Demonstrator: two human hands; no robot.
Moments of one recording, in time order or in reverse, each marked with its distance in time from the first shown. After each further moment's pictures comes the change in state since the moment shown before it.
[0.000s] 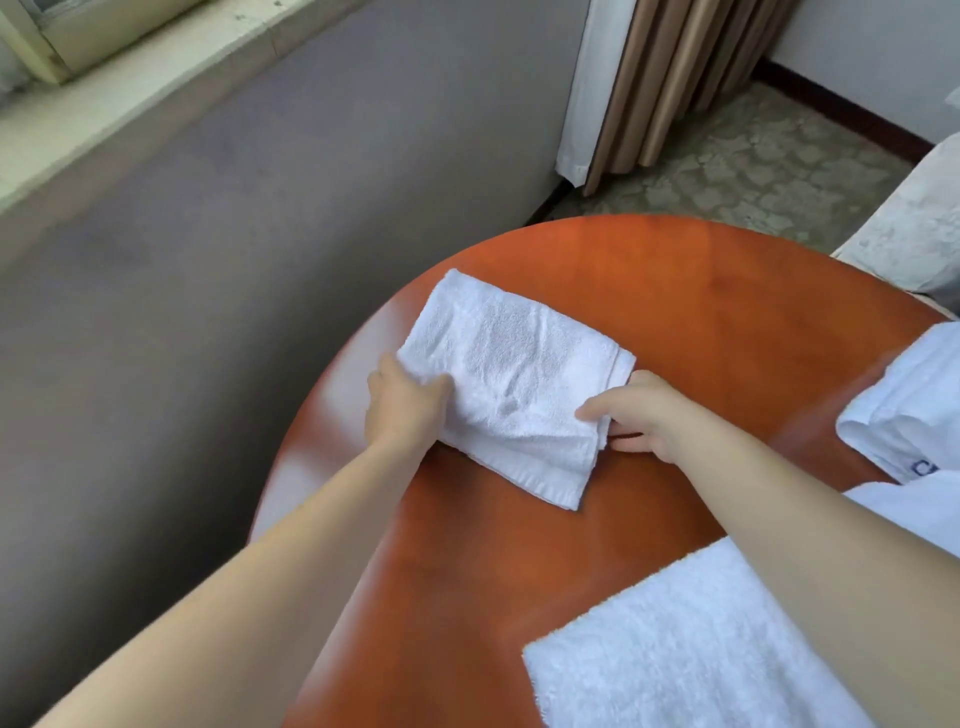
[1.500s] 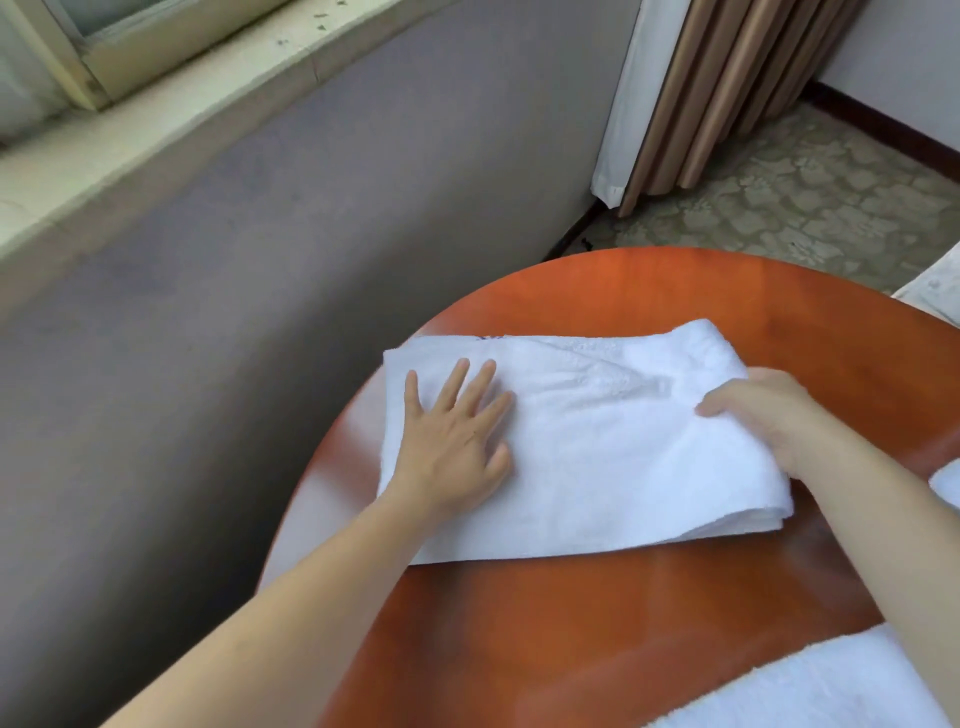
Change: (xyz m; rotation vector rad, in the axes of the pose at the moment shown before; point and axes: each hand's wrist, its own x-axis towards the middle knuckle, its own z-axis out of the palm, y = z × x) left_hand 0.032 -0.020 0.009 1.007 -0.098 0.792; right_hand 0.022 -0.027 -0.064 -0.089 0.246 -0.072
